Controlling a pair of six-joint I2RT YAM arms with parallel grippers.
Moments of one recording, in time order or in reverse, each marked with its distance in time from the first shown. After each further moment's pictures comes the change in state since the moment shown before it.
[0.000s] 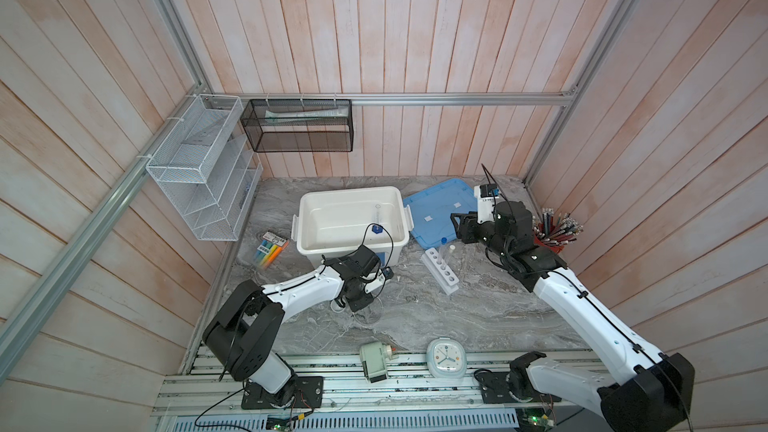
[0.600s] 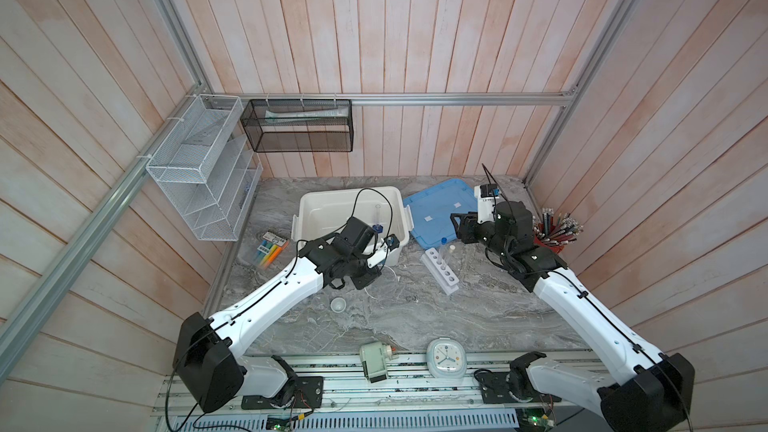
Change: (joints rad) left arm -0.006 -0.200 0.338 -0.224 0.073 -0.057; right arm -0.001 0.000 0.000 0.000 -0.011 0.011
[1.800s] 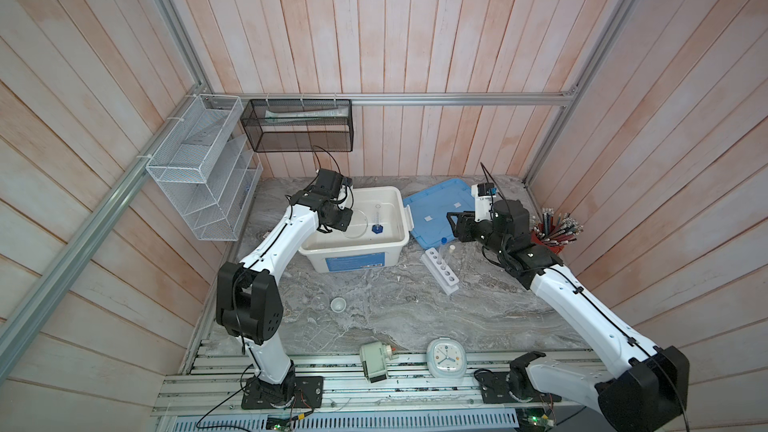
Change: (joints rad) left arm 0.389 0.422 0.345 0.019 -0.086 -0.280; right arm -0.001 0.033 0.000 0.040 -0.045 0.034
